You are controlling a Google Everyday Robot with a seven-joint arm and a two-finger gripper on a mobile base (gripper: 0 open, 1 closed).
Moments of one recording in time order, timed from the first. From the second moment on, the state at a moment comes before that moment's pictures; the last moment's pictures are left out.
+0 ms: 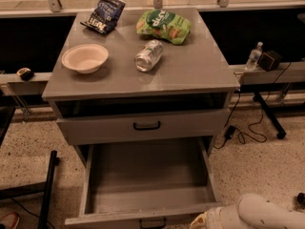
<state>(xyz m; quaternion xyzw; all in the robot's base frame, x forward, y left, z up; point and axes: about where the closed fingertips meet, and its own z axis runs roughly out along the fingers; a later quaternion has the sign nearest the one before) 0.336 -0.161 0.403 -0.70 0.65 0.18 0.24</state>
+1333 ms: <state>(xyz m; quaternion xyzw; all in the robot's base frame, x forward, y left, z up) 0.390 -0.159 0.393 -0.65 0.69 0.17 0.27</state>
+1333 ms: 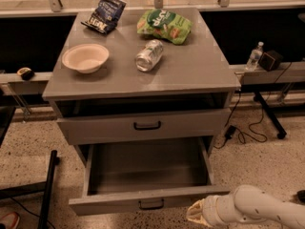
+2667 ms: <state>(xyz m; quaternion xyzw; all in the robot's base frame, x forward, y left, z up) 0.462 -0.128 0.396 -0.60 0.71 0.10 0.36</state>
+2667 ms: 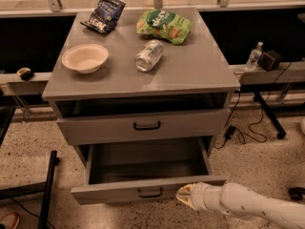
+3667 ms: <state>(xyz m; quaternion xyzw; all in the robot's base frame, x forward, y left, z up) 0.498 -0.117 0.414 -0.60 0.69 0.06 0.39</state>
